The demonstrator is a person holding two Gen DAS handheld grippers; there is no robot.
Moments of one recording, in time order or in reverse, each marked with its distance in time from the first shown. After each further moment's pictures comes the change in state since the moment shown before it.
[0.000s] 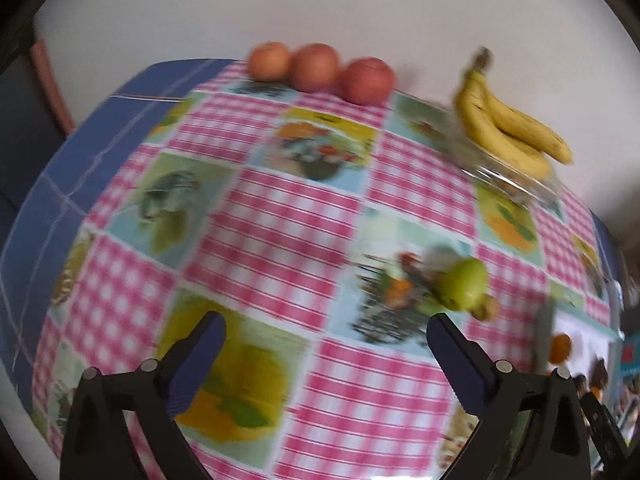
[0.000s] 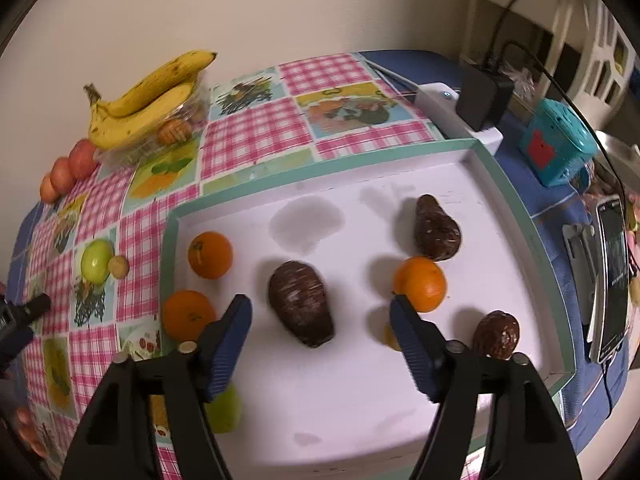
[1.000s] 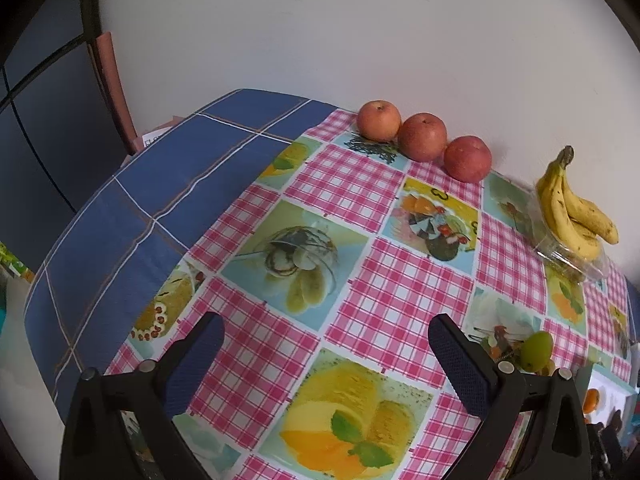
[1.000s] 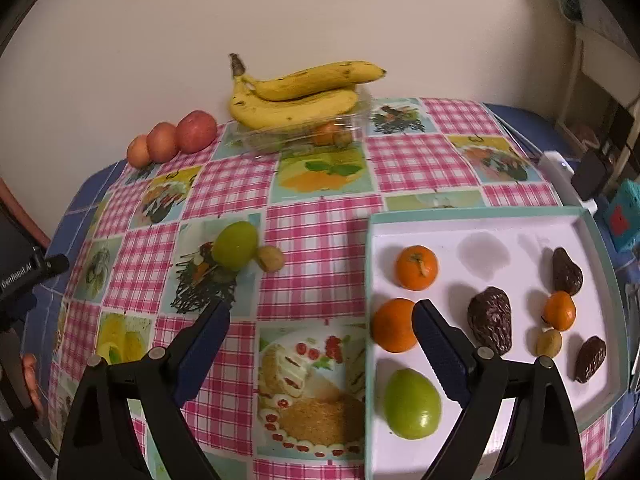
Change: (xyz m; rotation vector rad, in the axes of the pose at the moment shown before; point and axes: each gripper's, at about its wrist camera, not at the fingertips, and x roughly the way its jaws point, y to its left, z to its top) left arm -0.033 0.092 0.029 -0.120 -0.134 0.123; right arm -0.019 0.129 -0.022 -0.198 -0.108 0.181
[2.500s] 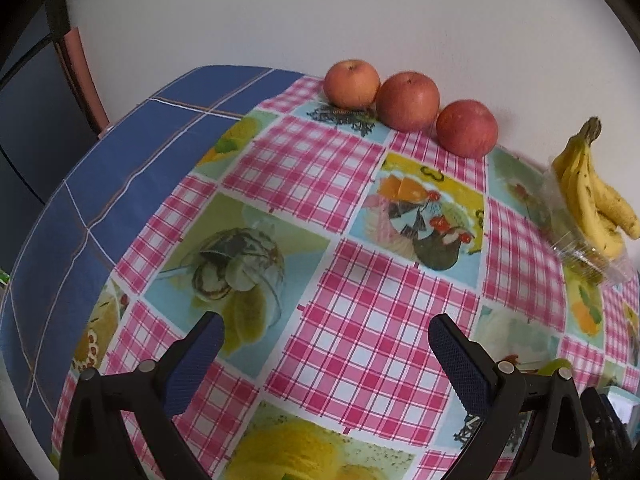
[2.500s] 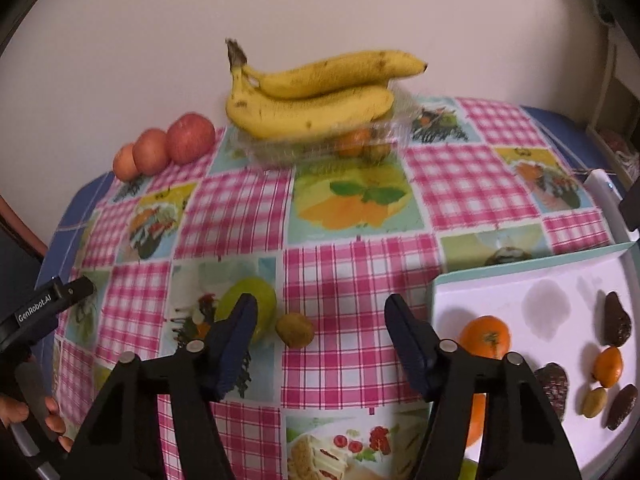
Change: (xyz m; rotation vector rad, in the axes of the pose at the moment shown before) left arm 0.079 -0.040 0.014 0.037 0.090 -0.024; right arm 0.069 0.017 0.045 0.025 0.034 0.028
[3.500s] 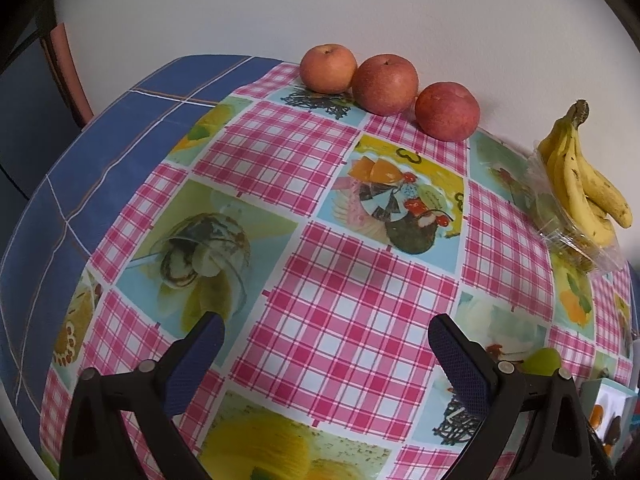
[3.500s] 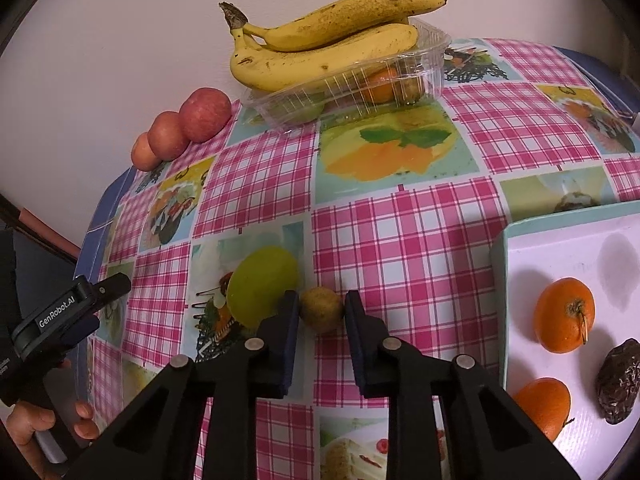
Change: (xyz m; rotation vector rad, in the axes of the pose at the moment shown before) left arm 0.004 -0.012 -0.004 0.015 0.037 -0.056; right arm 0.030 -0.004 -0.012 0.086 0.092 0.182
